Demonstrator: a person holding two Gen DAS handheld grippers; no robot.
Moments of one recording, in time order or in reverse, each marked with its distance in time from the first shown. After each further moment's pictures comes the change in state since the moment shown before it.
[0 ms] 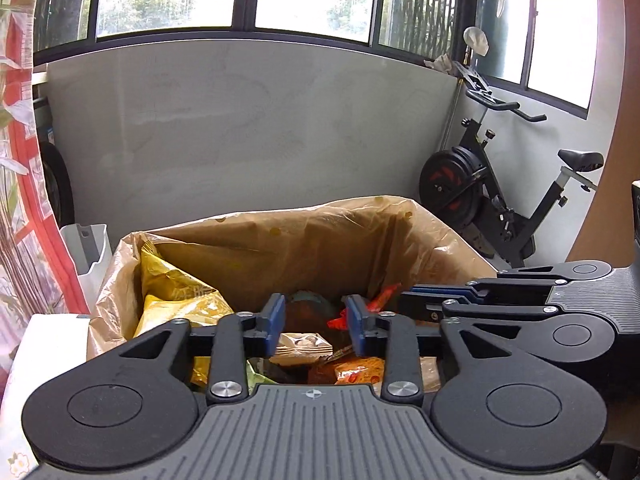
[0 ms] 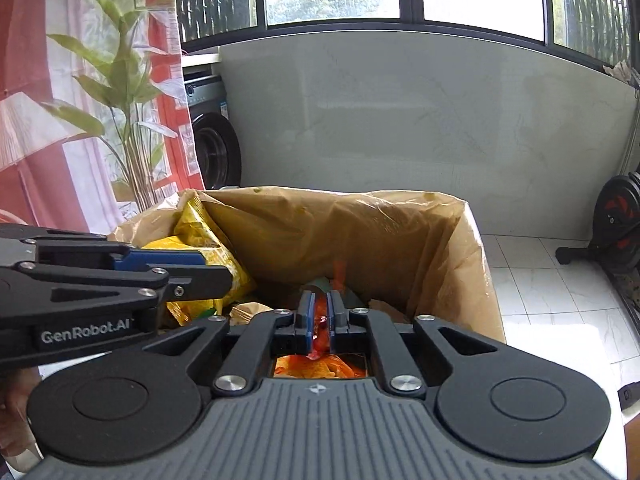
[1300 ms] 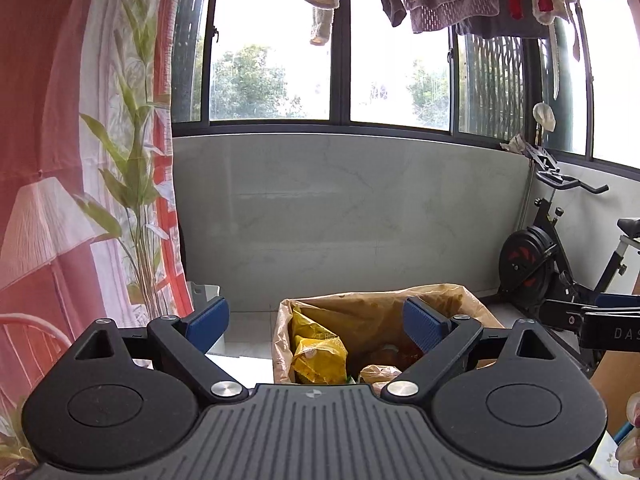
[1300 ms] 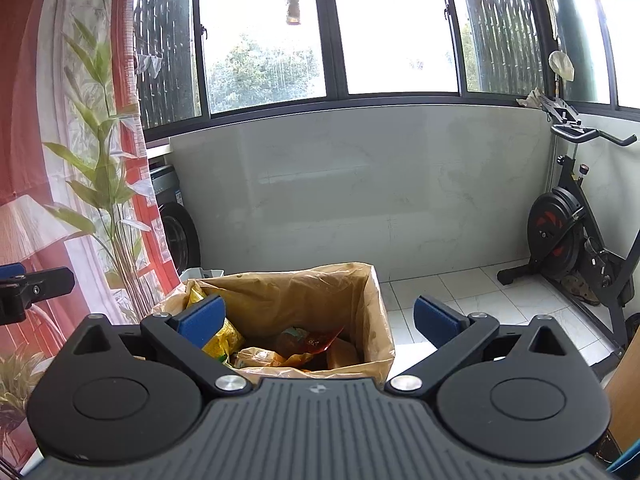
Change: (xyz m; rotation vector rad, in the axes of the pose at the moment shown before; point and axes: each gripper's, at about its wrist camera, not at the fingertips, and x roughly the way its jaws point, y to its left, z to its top) left arm -0.186 -0.011 0.010 -0.044 -0.232 0.297; right arm -0.161 0.022 -0.002 0.150 -0.224 -0.158
